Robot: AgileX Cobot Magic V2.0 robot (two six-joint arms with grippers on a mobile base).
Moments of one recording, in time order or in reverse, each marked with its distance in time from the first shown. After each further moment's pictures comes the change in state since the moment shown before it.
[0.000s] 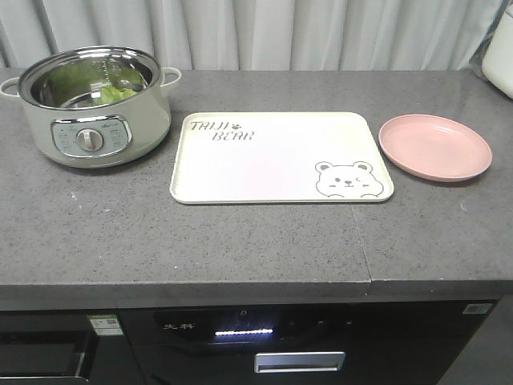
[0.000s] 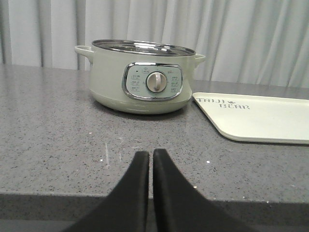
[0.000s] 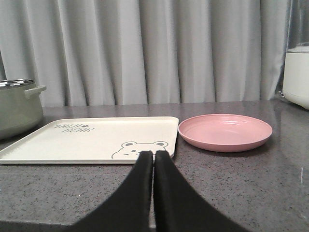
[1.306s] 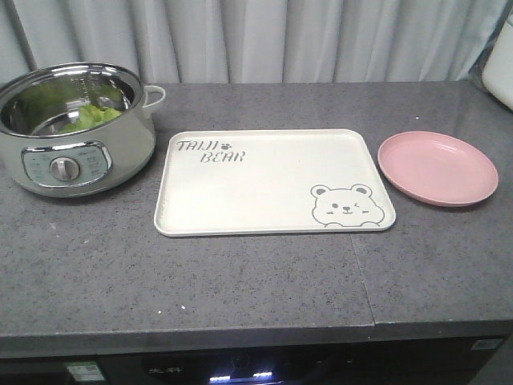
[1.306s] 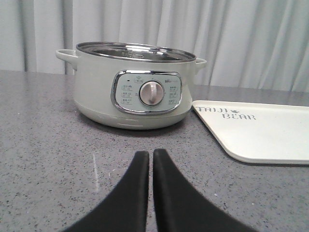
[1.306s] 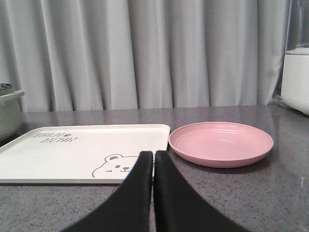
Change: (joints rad) left arm 0.000 0.000 0.000 0.000 0.000 0.000; right arm 0.000 0.000 0.000 0.000 0.000 0.000
